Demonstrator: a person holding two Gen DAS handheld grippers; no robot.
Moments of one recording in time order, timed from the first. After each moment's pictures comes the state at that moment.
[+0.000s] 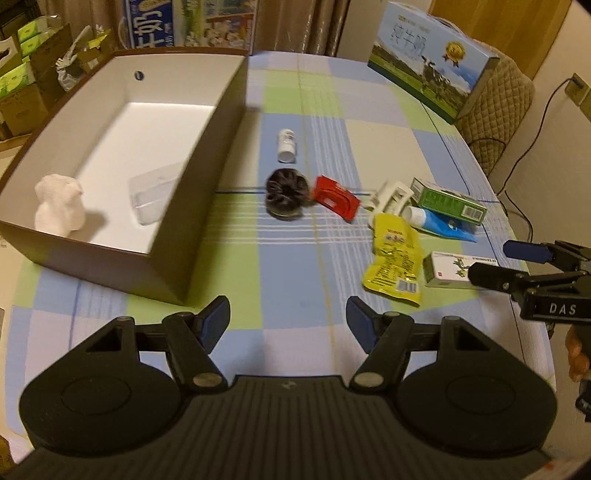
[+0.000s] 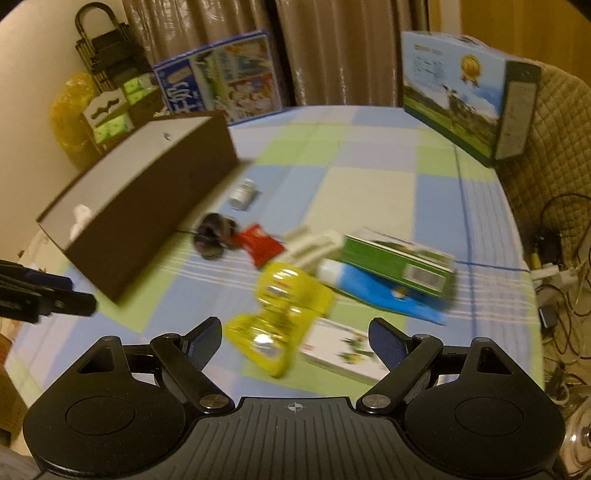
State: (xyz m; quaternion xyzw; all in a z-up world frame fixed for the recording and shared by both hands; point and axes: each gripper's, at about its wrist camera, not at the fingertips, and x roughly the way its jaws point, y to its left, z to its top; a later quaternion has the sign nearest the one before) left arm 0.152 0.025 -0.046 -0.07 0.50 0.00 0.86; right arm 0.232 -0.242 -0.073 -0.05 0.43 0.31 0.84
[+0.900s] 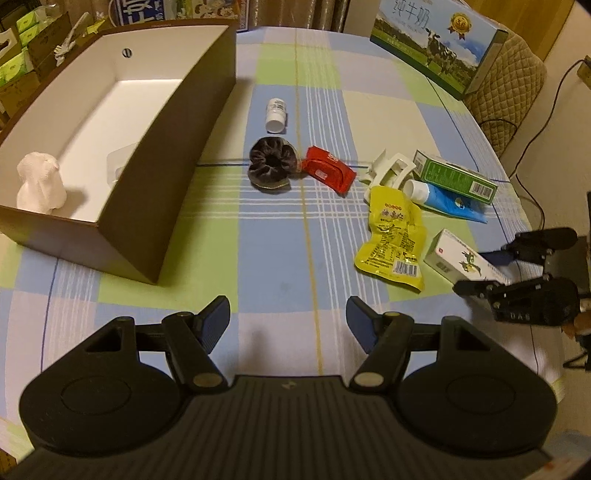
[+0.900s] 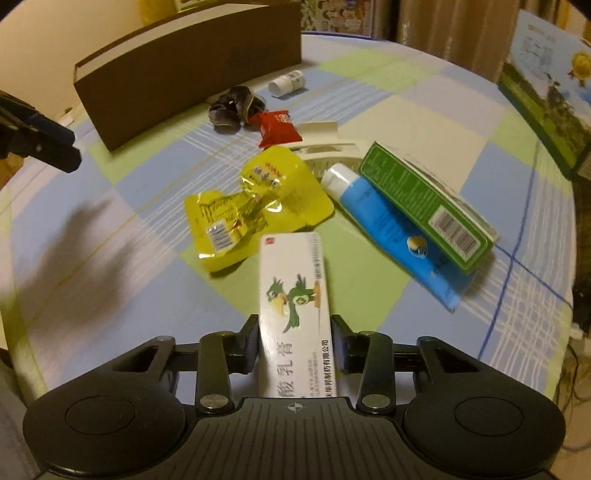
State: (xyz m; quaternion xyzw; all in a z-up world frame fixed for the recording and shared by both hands) left arm 0.161 -0.001 -0.076 -0.06 0.53 0.01 0.85; right arm 0.253 -0.261 -0.150 -0.22 0.46 0.43 0.75
